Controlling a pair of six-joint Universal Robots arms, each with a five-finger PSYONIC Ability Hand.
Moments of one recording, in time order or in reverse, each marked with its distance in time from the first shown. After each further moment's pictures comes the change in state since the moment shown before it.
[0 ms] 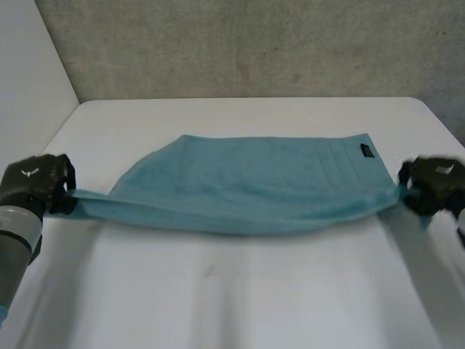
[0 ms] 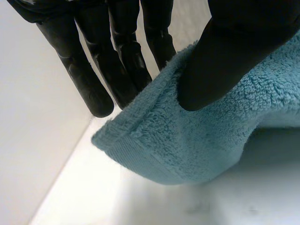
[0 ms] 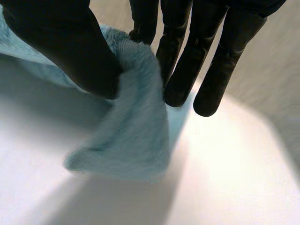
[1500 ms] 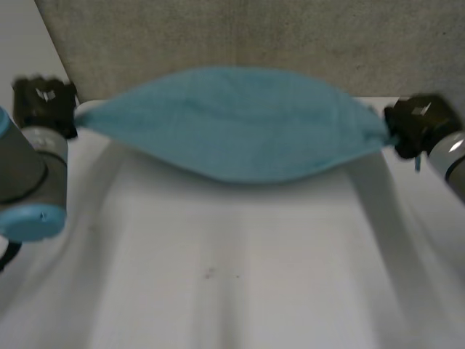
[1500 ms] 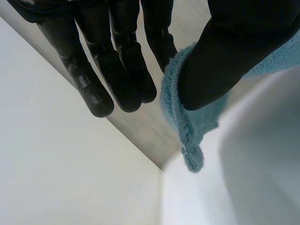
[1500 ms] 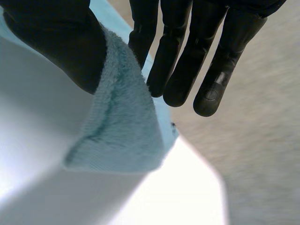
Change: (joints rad) left arm -0.156 -0.311 0.504 0.096 -0.225 0.355; right arm 0.230 0.139 -0.419 0.116 0.228 -0.138; left_hand 0.000 0.002 0.002 0.001 0.000; right_hand 0.010 0.002 0.006 0.001 0.019
